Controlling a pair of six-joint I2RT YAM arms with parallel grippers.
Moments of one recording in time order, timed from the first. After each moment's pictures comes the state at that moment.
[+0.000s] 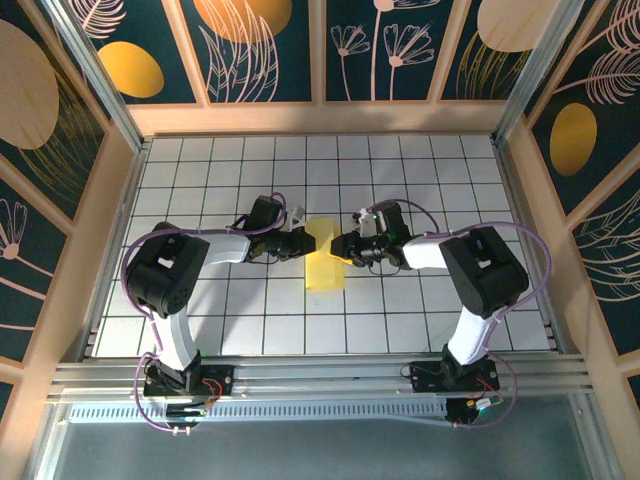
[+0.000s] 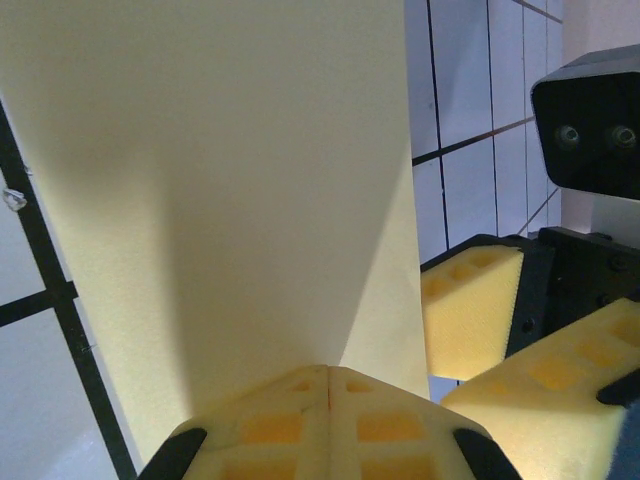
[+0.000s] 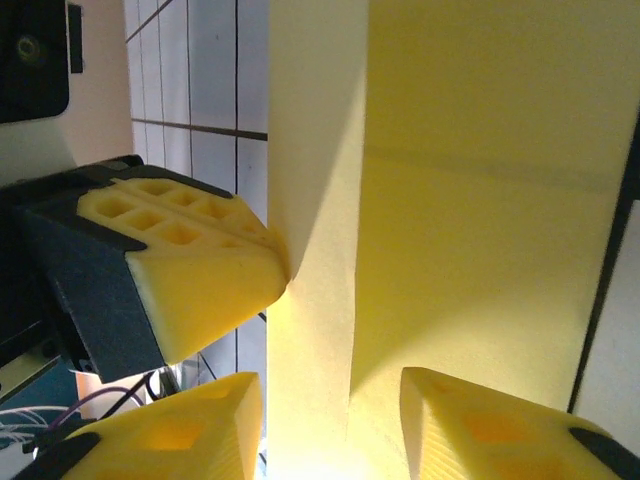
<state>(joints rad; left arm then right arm) -0.50 1.86 0.91 0.14 0.67 -0.71 0.48 1.78 0.76 0.27 -0.76 0.77</state>
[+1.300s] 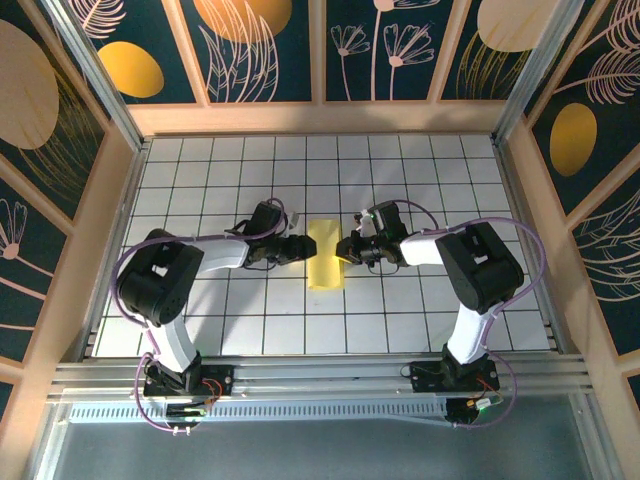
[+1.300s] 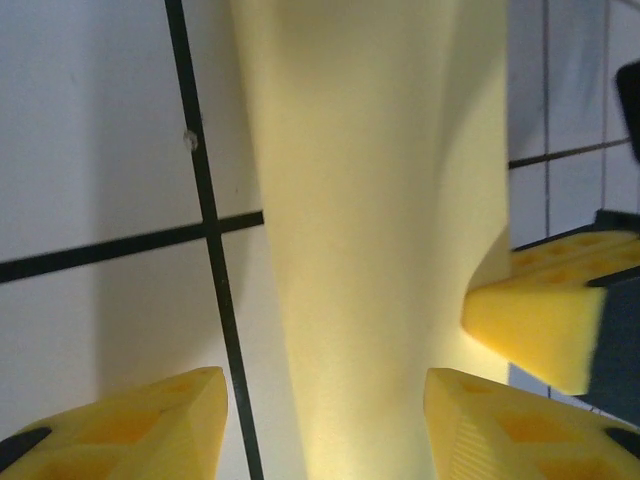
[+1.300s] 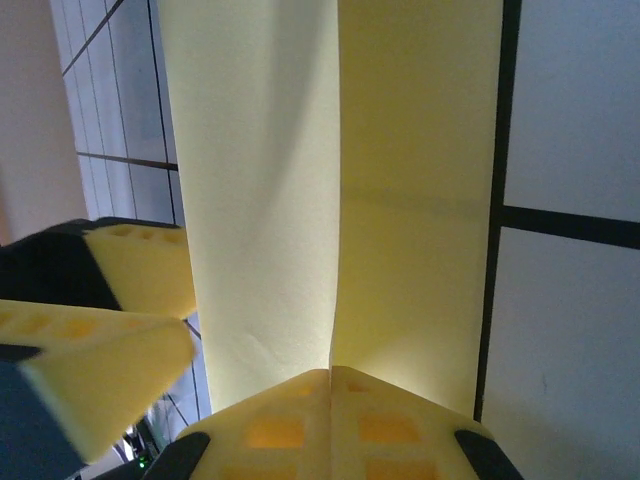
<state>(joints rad) -0.53 1.80 0.87 0.02 0.47 -0.68 0.48 1.81 0.79 0.18 -0.67 0.78</state>
